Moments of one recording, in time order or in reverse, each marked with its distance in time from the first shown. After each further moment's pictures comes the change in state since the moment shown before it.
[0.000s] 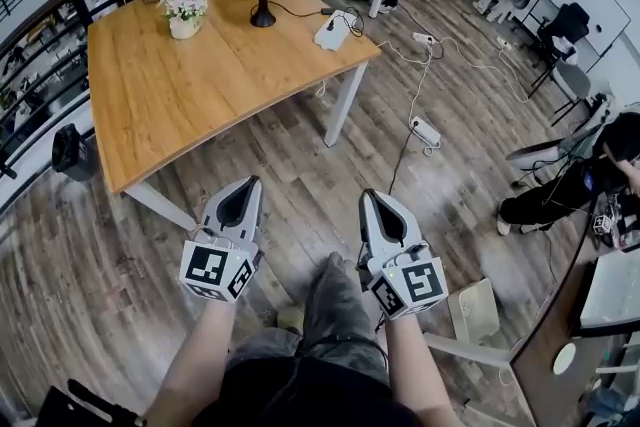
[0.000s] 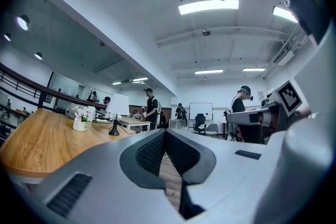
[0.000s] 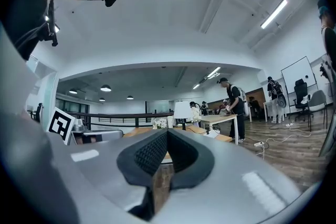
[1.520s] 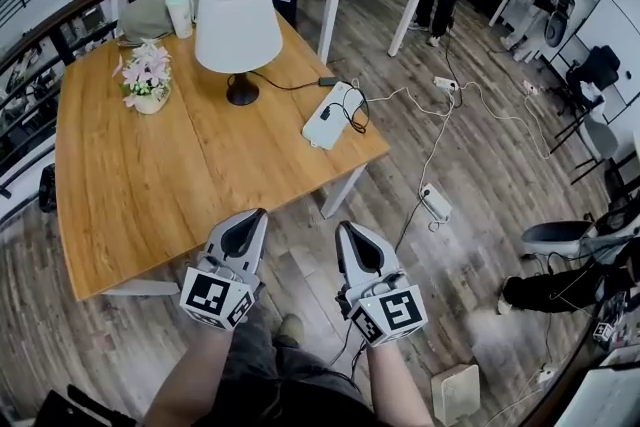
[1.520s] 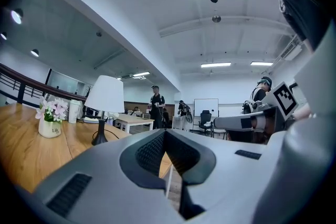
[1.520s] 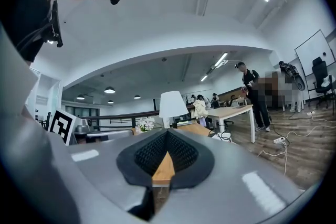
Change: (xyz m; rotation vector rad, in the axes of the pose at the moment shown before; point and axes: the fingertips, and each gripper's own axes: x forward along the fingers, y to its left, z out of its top) left arm 0.294 0.093 -0.018 -0.001 0.038 0.013; right arm 0.265 -0.177 -0.026 0.074 0.053 0.133
